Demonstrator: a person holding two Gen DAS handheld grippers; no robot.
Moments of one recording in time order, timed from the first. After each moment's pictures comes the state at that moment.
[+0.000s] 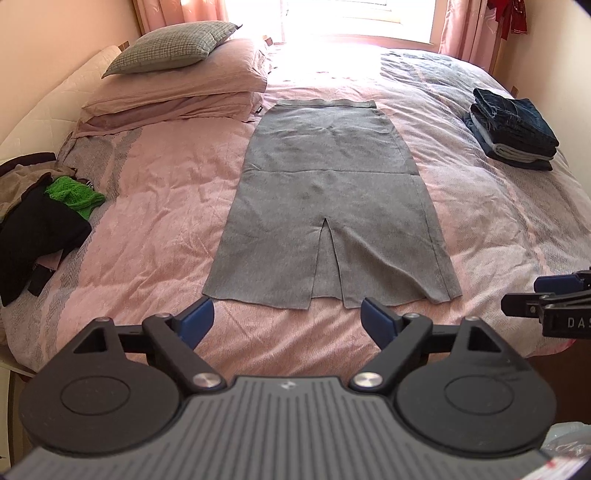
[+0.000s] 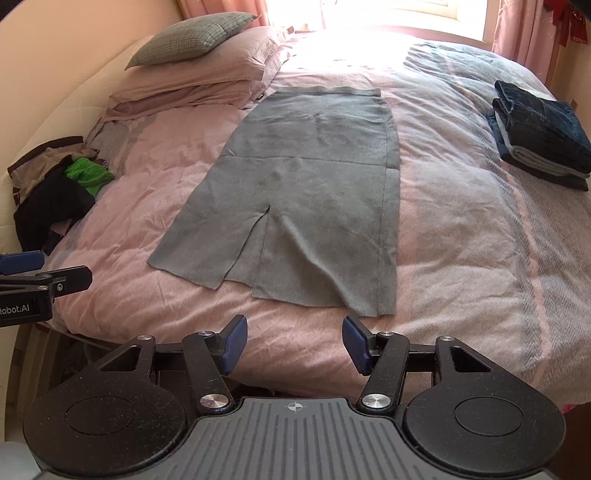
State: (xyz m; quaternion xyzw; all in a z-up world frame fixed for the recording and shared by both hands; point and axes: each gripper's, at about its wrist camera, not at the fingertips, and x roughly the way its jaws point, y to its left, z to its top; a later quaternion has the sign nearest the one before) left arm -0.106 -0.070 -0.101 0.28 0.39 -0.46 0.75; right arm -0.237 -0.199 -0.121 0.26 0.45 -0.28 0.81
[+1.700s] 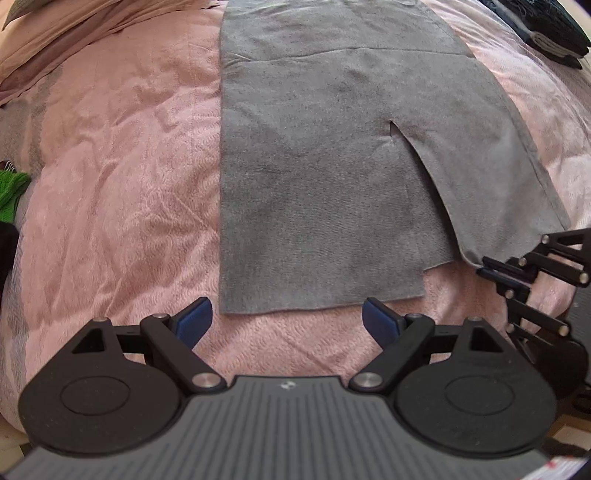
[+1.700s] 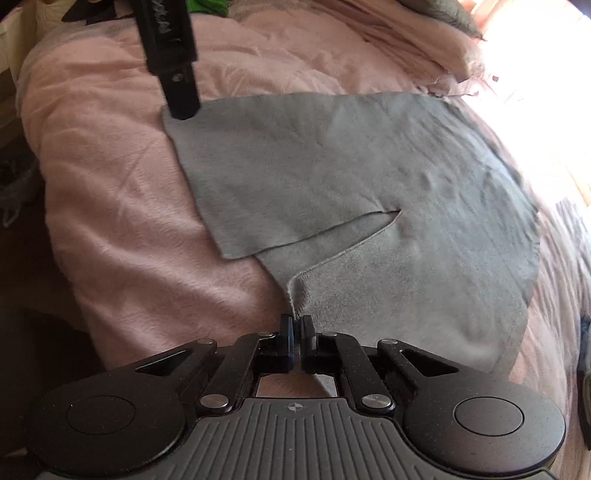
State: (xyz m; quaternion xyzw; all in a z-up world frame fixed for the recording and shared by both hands) left arm 0.061 -0.178 -0.293 0.42 0.47 -0.47 0.62; right arm -0.068 -0.181 -0.368 -0.08 0.55 -0.11 0.82
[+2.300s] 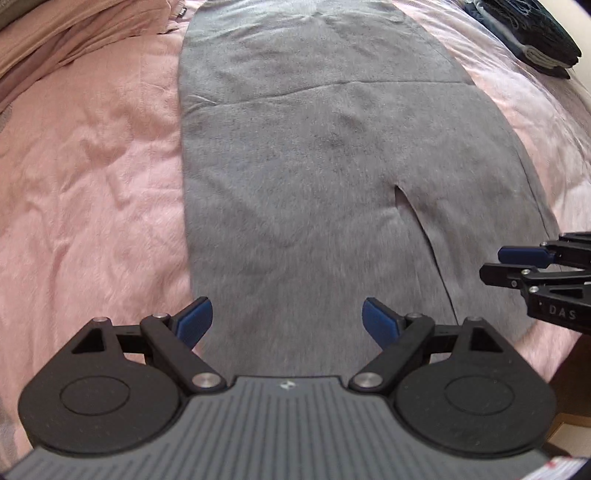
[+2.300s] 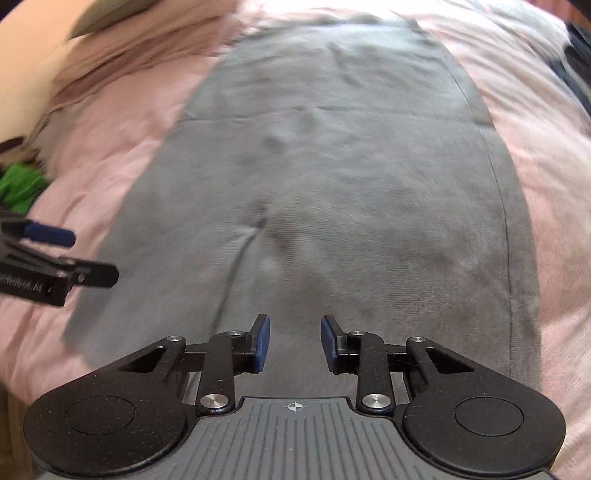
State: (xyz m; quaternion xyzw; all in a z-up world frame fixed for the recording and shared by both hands) left arm 0.088 -0.273 -0.331 0.40 0.46 -0.52 0.59; right arm -0.051 -0.336 -0.368 0.32 0.48 -0.29 0.76
